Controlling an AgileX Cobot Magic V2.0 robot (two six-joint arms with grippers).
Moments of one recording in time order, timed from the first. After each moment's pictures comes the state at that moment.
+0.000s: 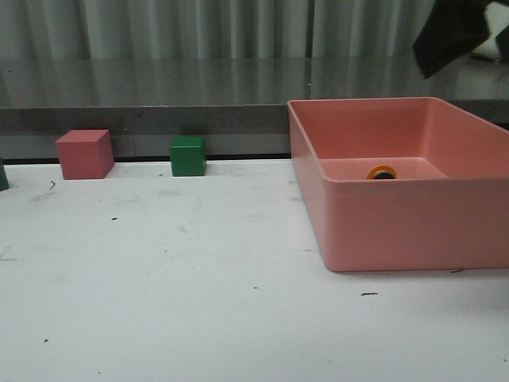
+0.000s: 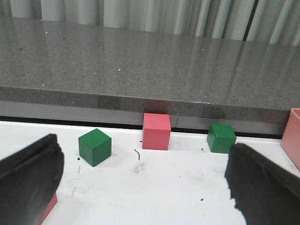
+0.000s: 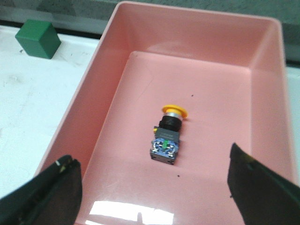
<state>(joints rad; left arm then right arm) -0.02 0.52 -0.45 -0.08 0.16 -0.01 0.23 1.28 -0.89 0.11 0.30 -0.01</state>
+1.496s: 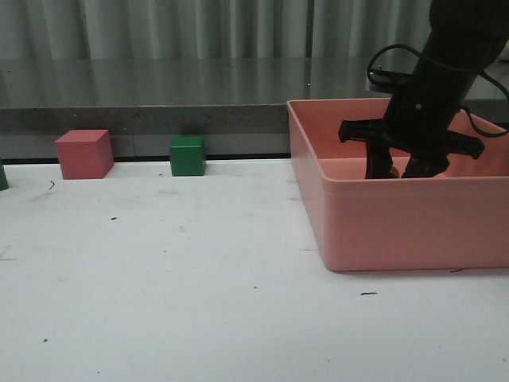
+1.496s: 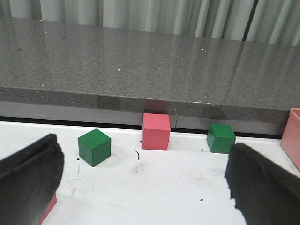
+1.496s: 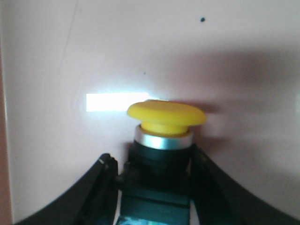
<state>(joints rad) -0.02 0.52 -0.45 -0.08 0.16 -0.01 0.16 2.06 -1.52 0.15 0.69 0.15</state>
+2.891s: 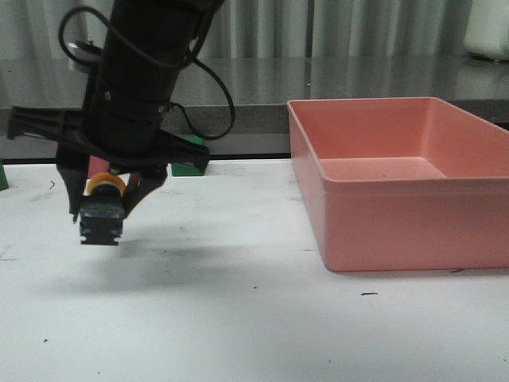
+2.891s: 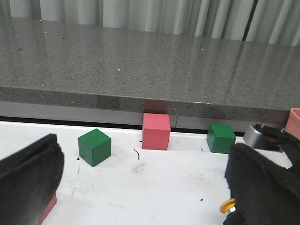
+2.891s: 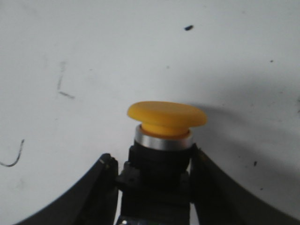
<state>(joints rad) -0.02 0.52 -0.45 -0.08 0.16 -0.01 0.80 2.26 -1.93 0.17 0.79 0.49</state>
